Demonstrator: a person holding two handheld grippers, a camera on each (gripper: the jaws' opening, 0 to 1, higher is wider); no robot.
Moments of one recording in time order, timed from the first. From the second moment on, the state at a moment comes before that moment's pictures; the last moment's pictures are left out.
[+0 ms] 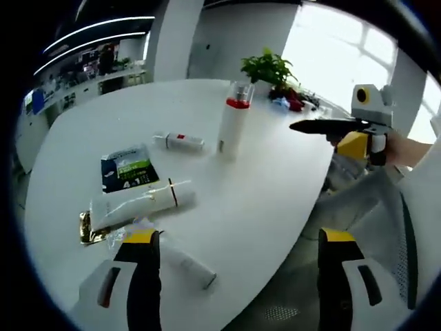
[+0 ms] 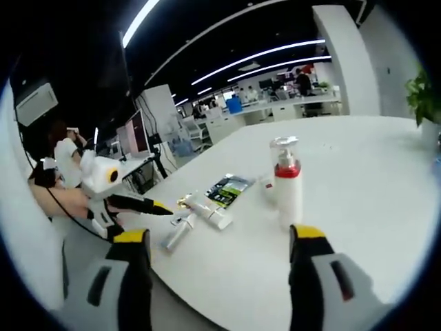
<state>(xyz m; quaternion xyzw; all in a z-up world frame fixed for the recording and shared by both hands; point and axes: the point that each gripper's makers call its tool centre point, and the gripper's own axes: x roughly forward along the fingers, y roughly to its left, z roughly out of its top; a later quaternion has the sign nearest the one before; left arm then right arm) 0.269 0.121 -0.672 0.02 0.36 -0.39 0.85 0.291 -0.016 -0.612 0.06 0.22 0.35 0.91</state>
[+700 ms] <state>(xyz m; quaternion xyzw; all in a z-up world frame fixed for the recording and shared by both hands) 0.229 0.181 -0.655 0.05 0.36 -0.34 0.87 0.269 -0.031 -0.611 0.07 0.23 0.32 0.92</state>
